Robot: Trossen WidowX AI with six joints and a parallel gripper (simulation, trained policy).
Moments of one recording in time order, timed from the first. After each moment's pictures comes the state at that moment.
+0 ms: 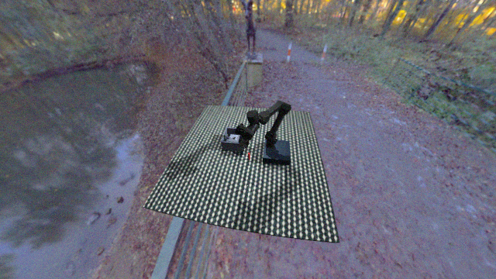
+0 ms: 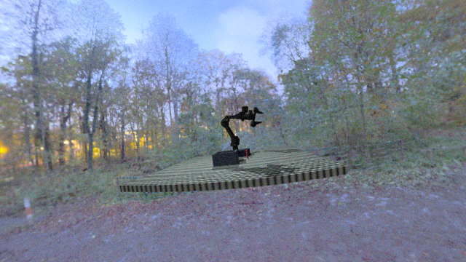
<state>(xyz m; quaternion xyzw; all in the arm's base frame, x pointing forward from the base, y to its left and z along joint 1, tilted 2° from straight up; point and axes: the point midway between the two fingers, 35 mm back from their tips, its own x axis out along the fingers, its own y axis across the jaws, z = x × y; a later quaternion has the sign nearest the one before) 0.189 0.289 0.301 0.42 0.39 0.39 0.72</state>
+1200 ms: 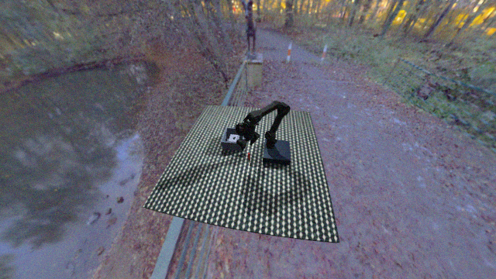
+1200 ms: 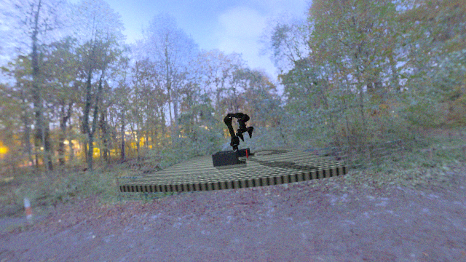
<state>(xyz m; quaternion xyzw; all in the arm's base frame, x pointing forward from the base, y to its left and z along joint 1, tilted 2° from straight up) 0.180 0.137 0.142 0.28 0.63 -0.14 0.71</state>
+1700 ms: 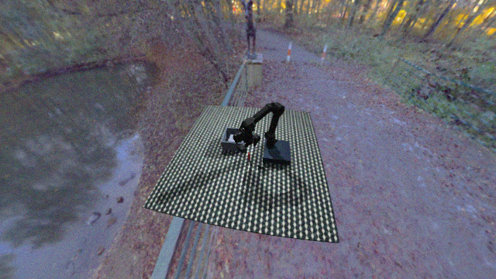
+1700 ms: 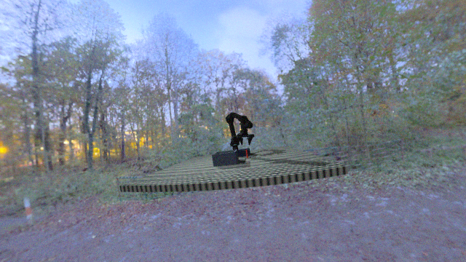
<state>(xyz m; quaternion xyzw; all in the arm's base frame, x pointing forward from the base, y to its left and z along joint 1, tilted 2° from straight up) 0.166 0.123 0.094 0.21 0.67 -0.26 0.66</state>
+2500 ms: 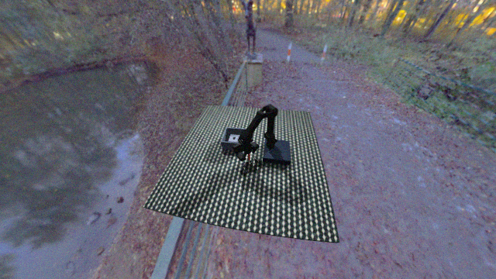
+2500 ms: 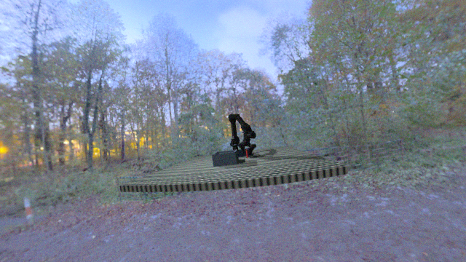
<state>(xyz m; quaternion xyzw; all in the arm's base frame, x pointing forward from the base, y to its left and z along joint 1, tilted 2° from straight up) 0.176 0.124 0.005 0.19 0.66 -0.29 0.66</state>
